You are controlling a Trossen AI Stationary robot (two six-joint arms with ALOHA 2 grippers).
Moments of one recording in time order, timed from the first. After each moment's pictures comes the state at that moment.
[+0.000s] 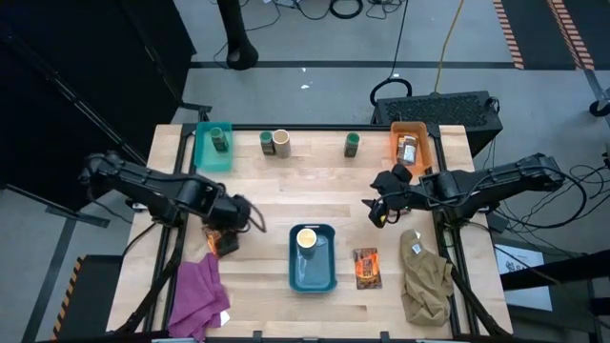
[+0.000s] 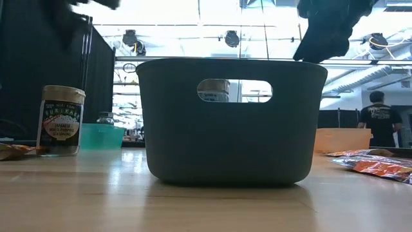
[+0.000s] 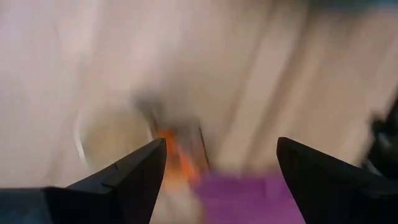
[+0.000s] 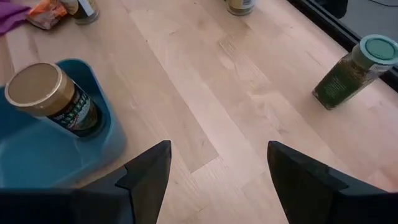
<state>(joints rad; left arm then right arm) -0.28 1.32 1.24 -1.30 0.10 -0.67 0.18 1.06 0.87 -0.69 0.45 0.60</state>
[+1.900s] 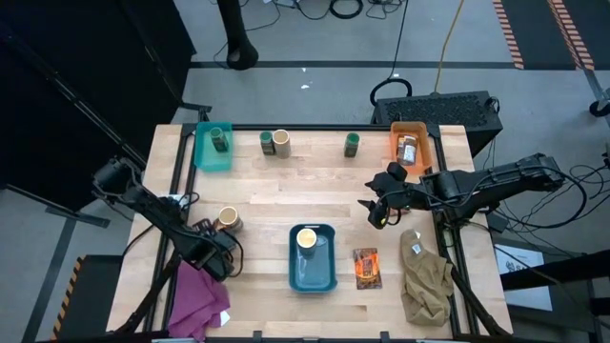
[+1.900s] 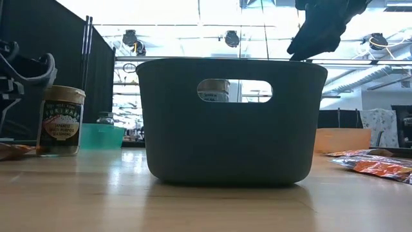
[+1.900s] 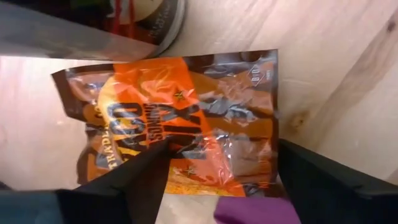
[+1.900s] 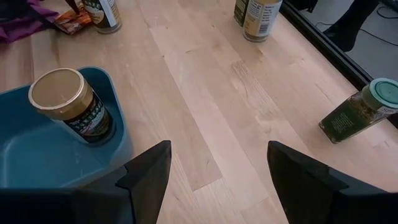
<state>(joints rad) -0.69 1.49 0.71 -0.88 -0.16 -1.20 0.18 1.06 0.87 -0.60 0.44 0.46</state>
